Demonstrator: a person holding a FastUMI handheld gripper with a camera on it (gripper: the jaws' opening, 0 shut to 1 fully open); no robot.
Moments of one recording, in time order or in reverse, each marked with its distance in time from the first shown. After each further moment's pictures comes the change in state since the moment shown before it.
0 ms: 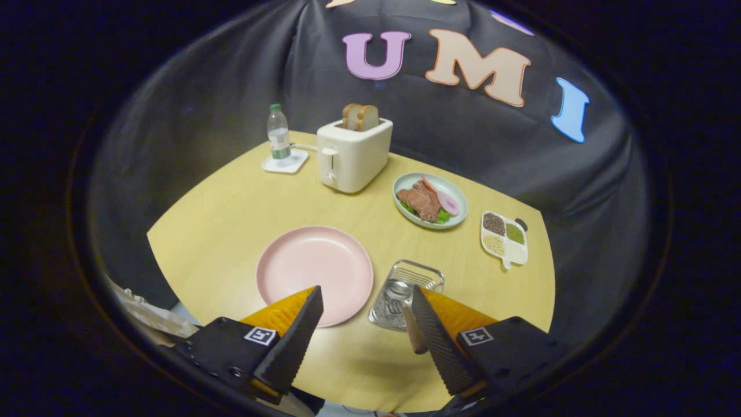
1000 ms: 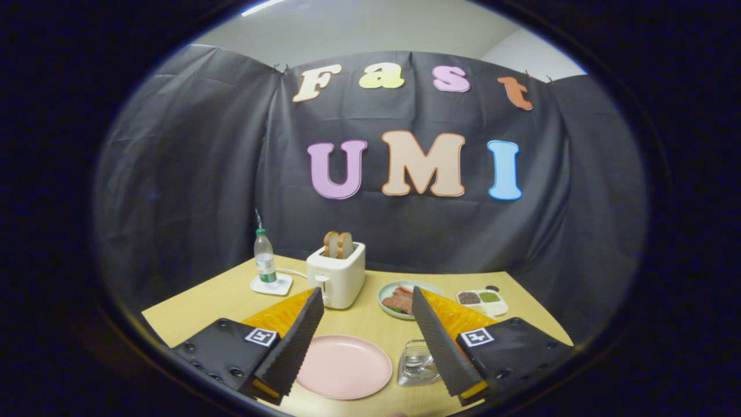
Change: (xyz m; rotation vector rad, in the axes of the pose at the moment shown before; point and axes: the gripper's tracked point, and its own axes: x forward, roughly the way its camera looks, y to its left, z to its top) arm -0.074 0.023 0.096 0.185 -0.613 -0.248
